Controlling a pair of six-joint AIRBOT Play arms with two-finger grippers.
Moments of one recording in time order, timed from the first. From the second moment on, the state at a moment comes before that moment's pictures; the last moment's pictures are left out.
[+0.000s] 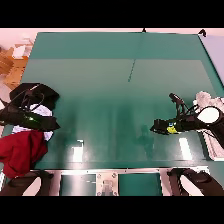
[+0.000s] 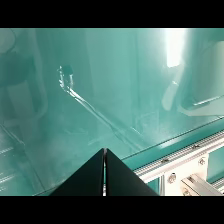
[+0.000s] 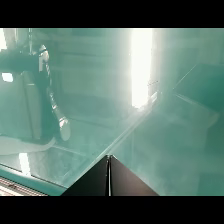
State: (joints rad) left arm 0.06 -0.83 0.78 1.09 -1.45 -1.36; right arm 0.03 -0.83 0.58 -1.05 1.20 1.56
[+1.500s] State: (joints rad) left arm 0.06 -1.12 0.93 1.93 -0.75 -1.44; right arm 0.03 -0.84 0.58 -1.05 1.12 1.56
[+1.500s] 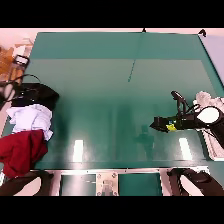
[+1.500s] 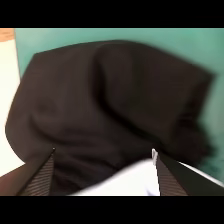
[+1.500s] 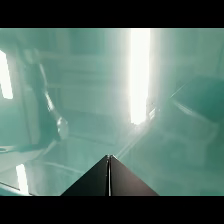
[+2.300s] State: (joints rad) left arm 0.01 -1.57 1.43 2.08 -0.98 -1.44; right arm 0.03 -0.84 0.58 -1.06 1.11 1.56
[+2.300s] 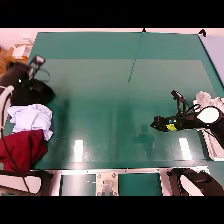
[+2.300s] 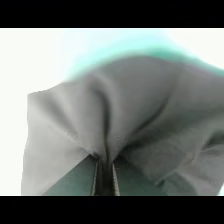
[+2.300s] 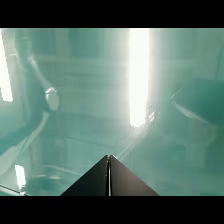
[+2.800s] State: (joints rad) left arm -0.32 -1.32 1.74 1.45 -1.26 -1.44; right arm 0.01 -0.84 0.58 -1.06 1.12 1.56
